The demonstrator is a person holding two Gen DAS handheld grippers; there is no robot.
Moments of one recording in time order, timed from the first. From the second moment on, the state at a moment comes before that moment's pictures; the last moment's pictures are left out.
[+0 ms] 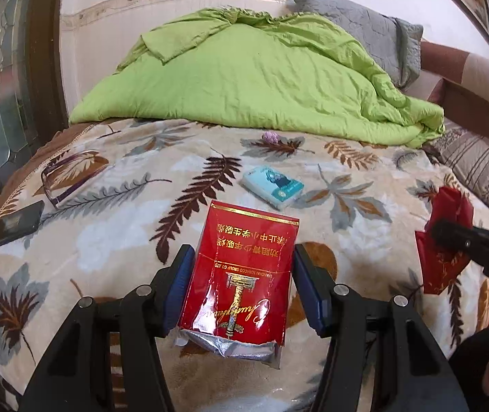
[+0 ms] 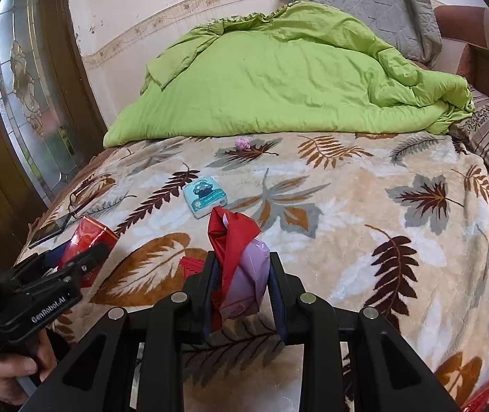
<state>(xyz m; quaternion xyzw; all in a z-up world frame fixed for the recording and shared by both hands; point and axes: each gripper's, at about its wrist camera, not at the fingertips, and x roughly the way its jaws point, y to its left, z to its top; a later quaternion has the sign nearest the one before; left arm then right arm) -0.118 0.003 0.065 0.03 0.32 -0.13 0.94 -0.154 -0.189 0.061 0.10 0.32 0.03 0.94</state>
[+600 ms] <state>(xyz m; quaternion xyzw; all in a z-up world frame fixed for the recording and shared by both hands) -0.111 0.001 0.058 0.05 0.32 -0.12 0.94 -0.145 -0.183 0.058 0.10 0.33 0.03 0.94</state>
